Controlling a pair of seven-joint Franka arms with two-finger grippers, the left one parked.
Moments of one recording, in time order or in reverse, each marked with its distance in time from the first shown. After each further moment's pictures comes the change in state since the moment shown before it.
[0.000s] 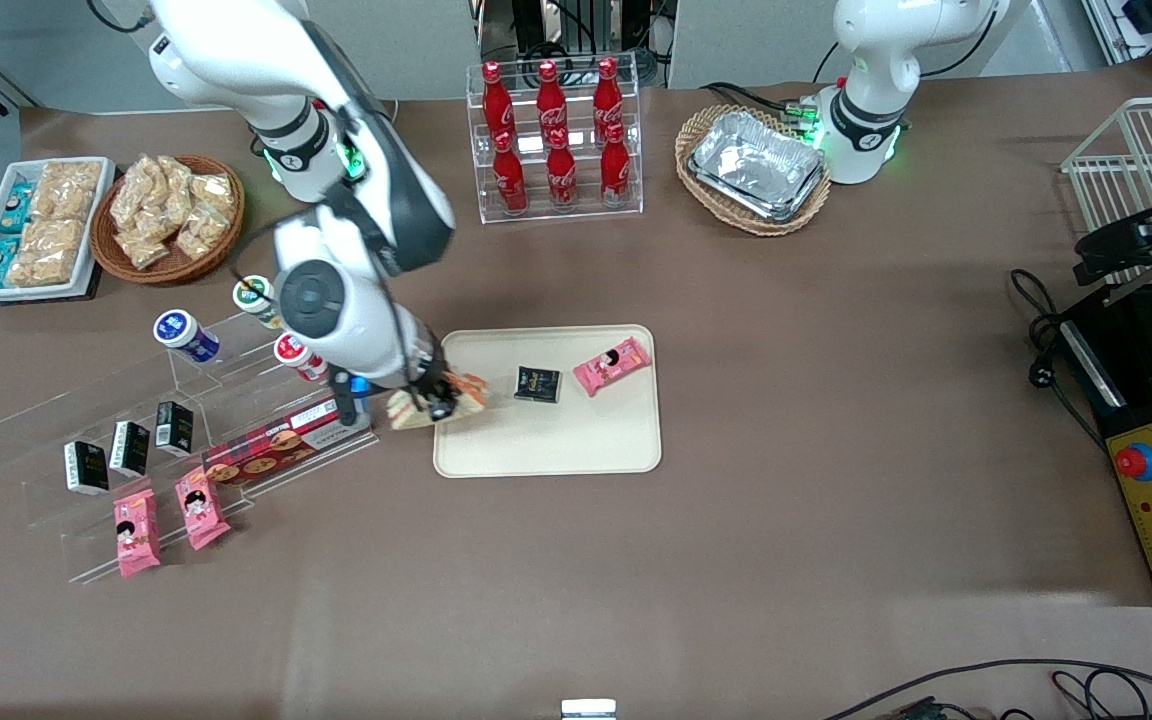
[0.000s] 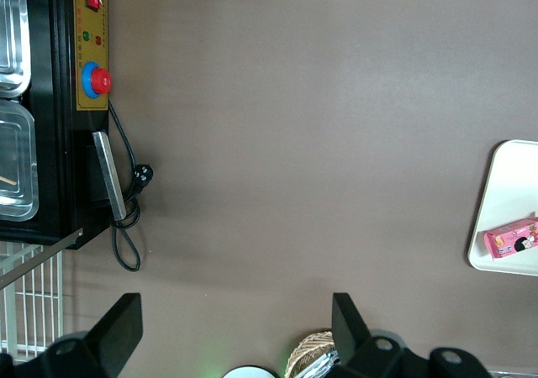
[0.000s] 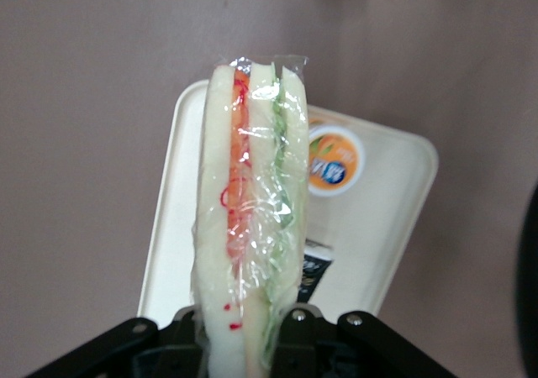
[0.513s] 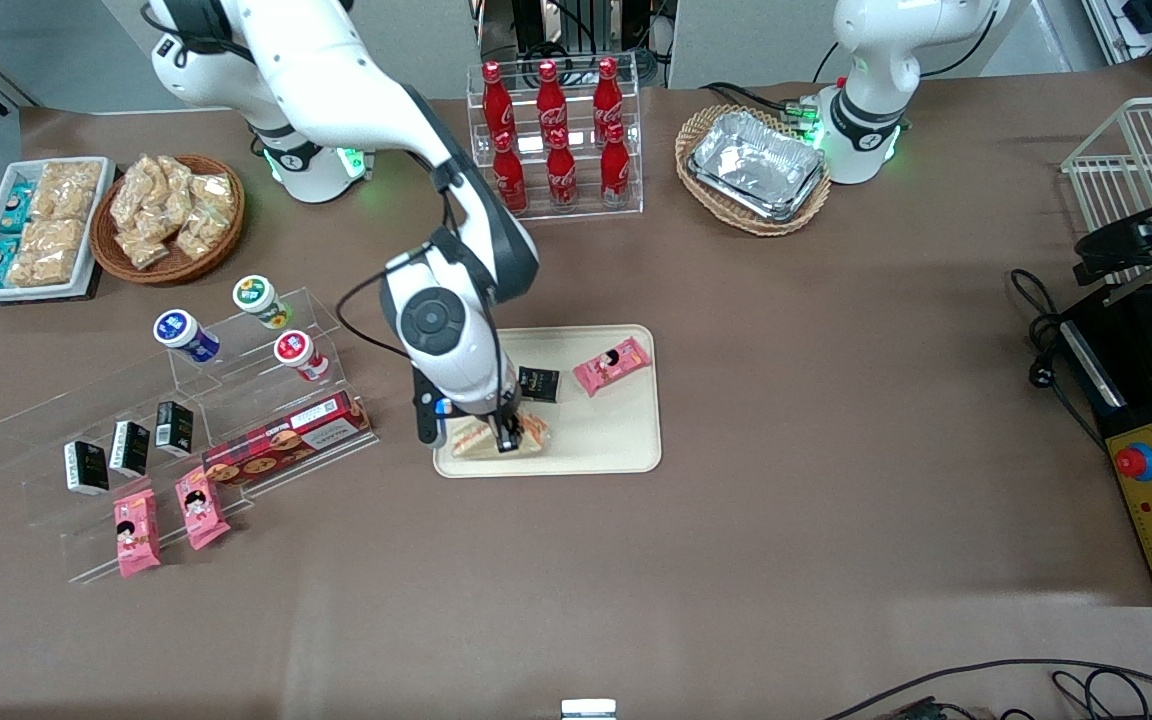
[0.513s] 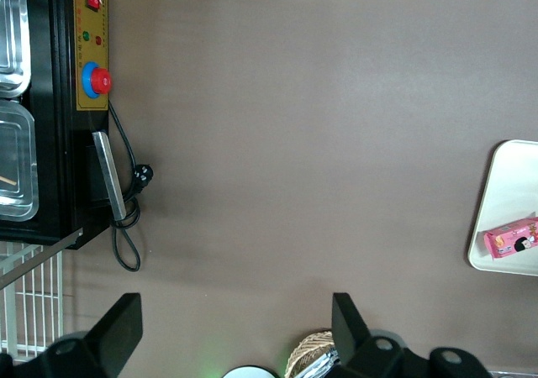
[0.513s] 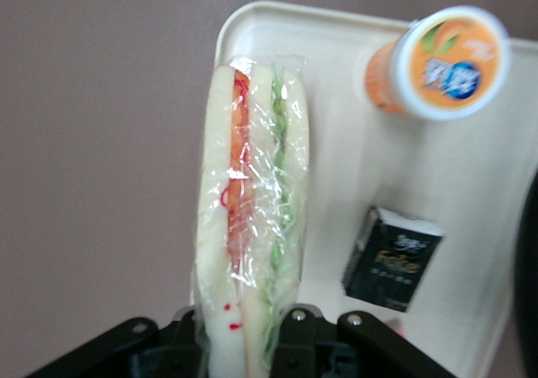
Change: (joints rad) arm 0.072 0.242 0.000 0.161 0.011 0.168 0.192
